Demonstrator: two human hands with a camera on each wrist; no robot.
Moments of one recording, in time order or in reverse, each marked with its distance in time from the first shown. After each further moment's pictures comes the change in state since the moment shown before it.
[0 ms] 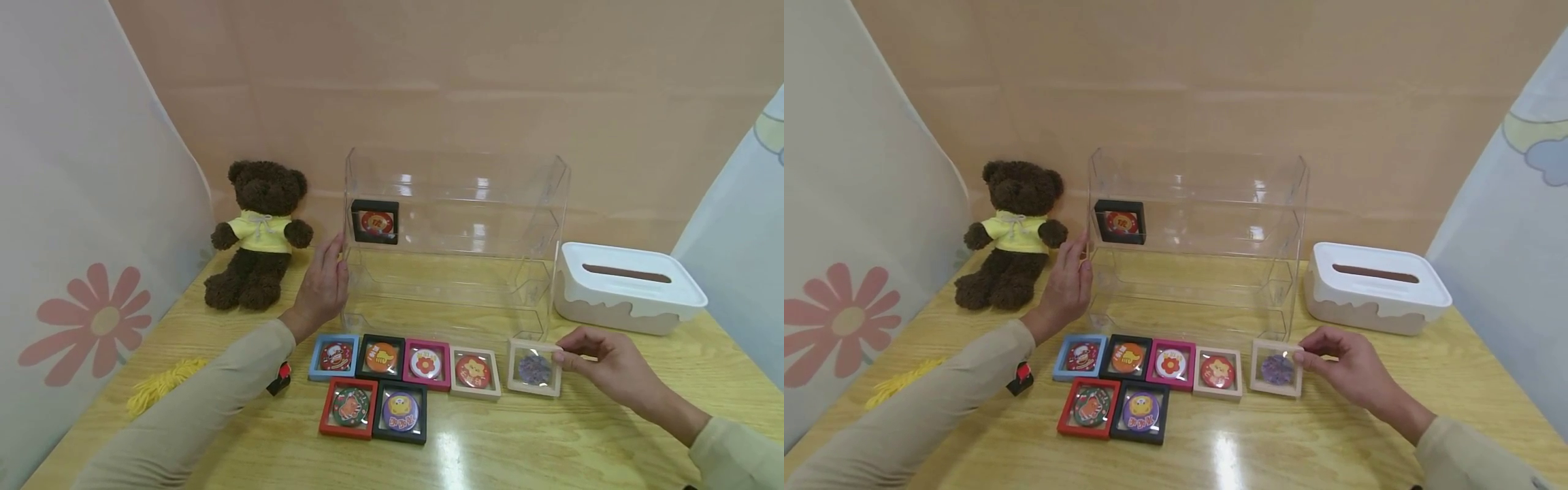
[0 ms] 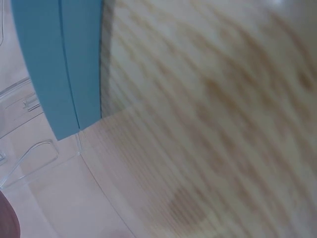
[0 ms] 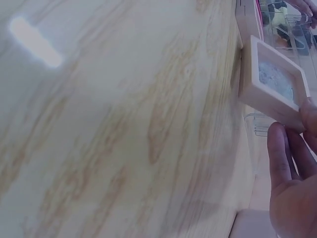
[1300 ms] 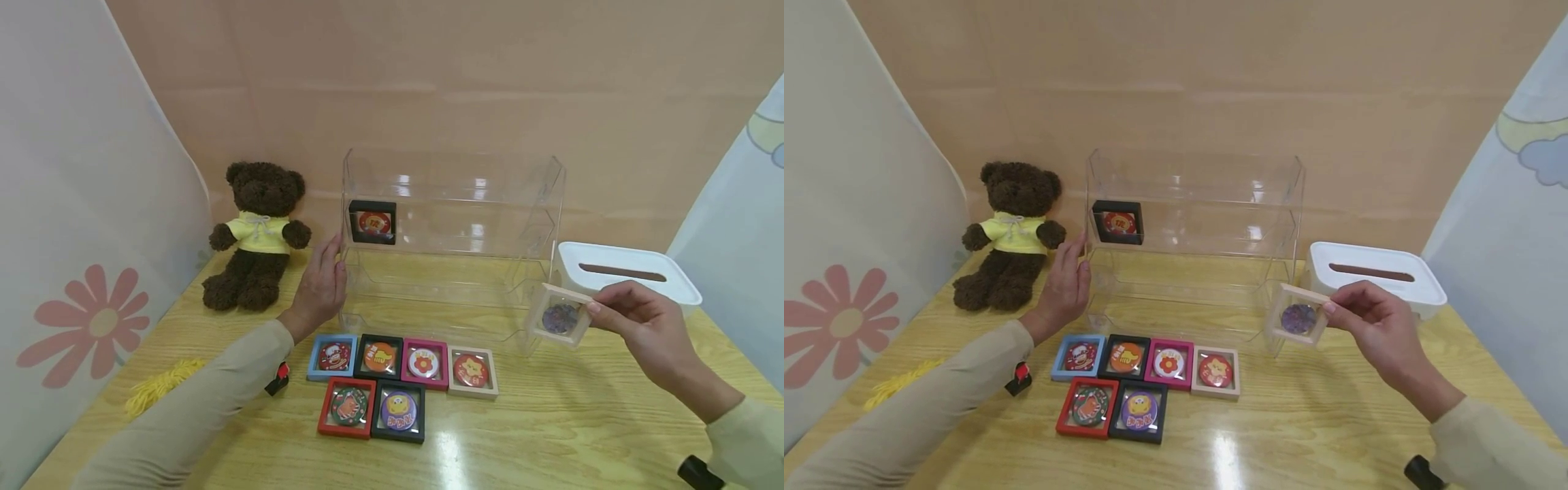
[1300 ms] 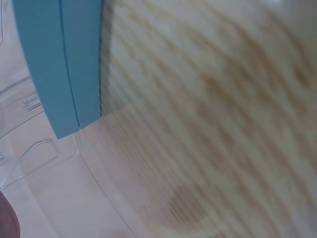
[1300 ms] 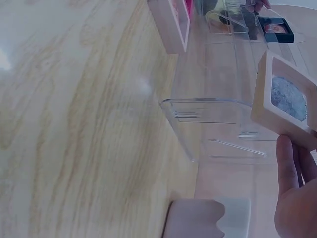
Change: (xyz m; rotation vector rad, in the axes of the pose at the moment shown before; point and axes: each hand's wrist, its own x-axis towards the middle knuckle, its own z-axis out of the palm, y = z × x) left_hand 0.001 0.001 0.000 0.003 -0.001 0.001; right_hand 0.024 -0.037 -0.038 0.492 0.166 -0.160
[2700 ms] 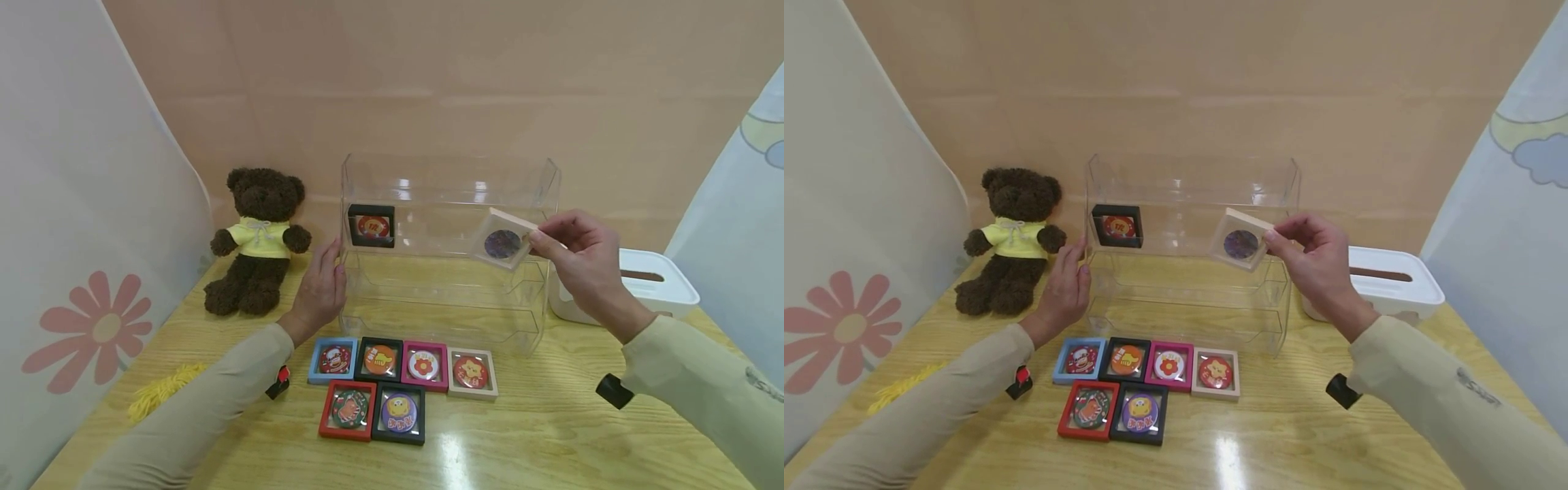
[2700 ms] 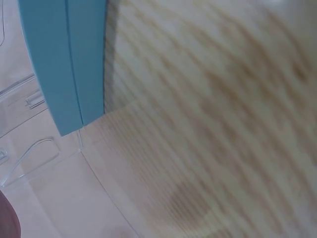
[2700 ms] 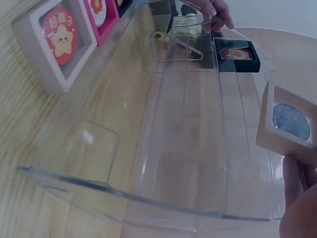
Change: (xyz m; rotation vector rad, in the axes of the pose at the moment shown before) left_hand 0.001 0.001 -0.002 0.009 0.003 0.021; right_hand 0.086 -0.024 0.068 0.064 0.154 -0.152
